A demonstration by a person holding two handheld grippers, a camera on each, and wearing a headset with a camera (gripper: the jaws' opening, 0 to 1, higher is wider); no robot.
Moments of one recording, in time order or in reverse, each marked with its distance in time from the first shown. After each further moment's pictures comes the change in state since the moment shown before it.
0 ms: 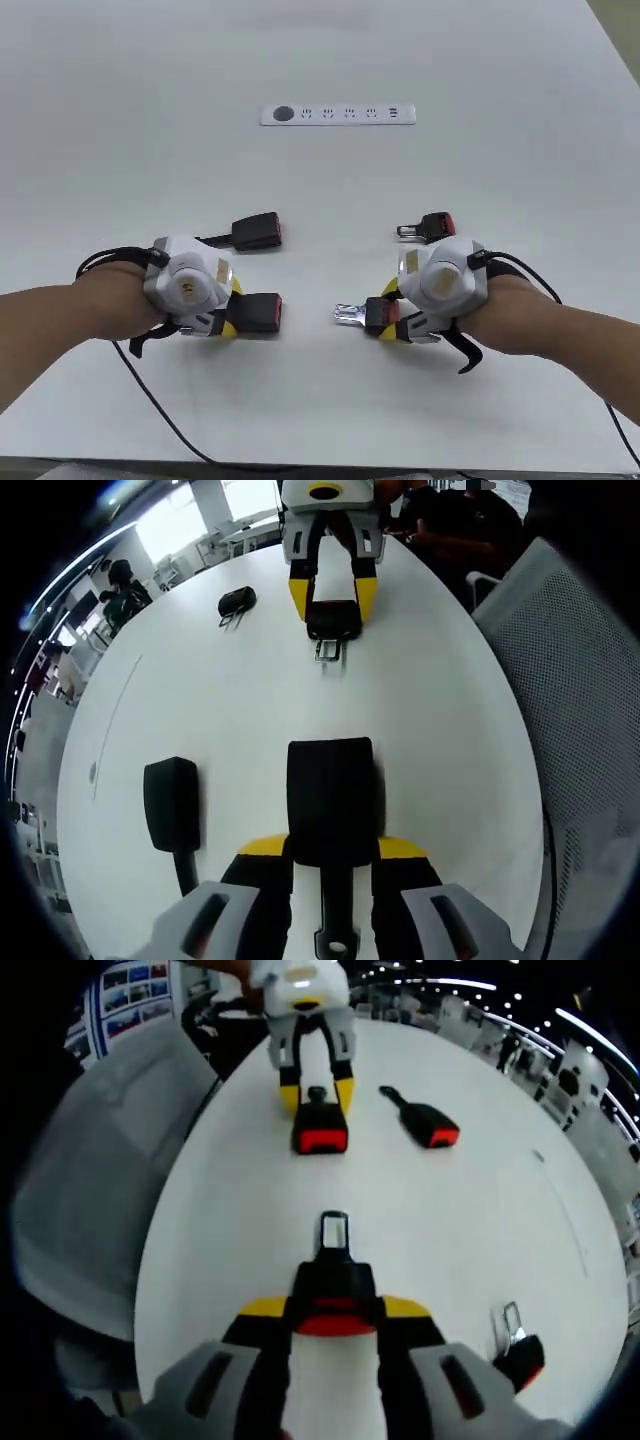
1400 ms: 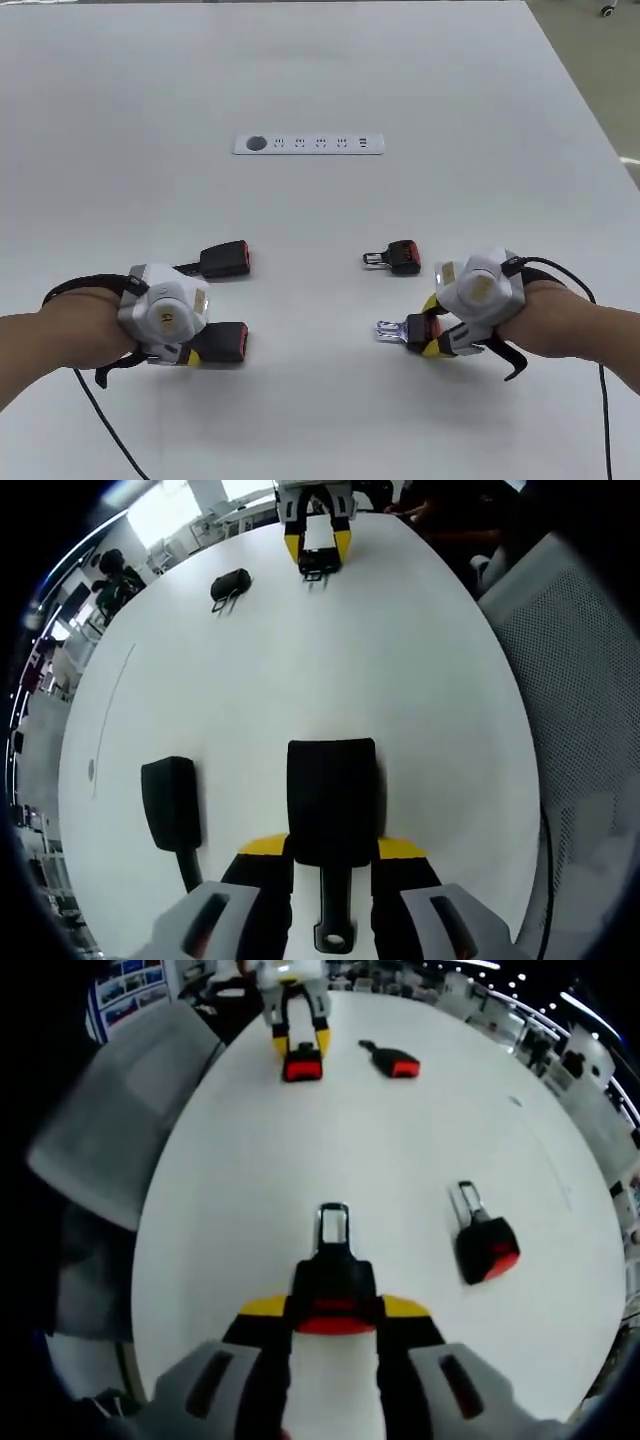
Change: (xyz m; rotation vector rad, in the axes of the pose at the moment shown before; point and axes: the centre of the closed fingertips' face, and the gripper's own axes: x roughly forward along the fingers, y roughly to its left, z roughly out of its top) left arm -0.002 -0.002 -0.001 0.001 0.095 -0.004; right arm -0.065 -0.028 -0.104 0.008 0.132 0.024
